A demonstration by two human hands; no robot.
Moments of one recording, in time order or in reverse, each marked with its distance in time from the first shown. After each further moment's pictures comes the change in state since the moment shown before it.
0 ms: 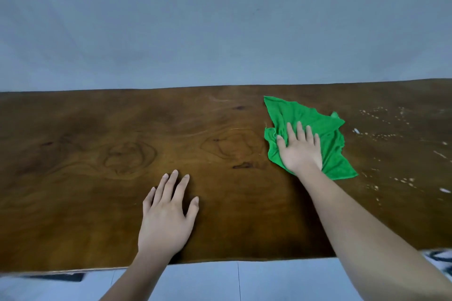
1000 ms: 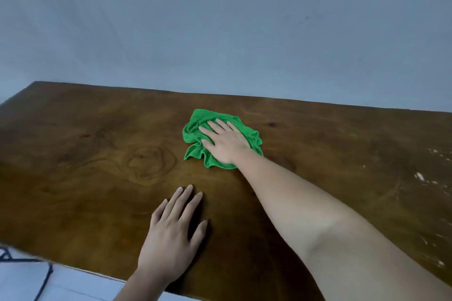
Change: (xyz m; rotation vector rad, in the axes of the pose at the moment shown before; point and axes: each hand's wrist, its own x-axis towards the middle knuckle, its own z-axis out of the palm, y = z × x) left_hand -0.009 -0.002 -0.001 -0.008 0.018 -0.023; right_hand 0.065 -0.244 0.020 -0.033 -0.180 -0.867
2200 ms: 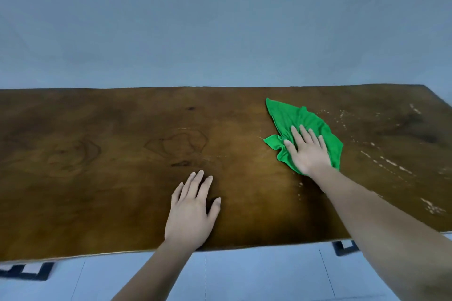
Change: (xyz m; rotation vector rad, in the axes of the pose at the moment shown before) left_hand -0.018 0.214 0.044 -0.070 -0.049 0.166; right_hand -0.388 0.251 -0.020 0.039 0.134 0.786
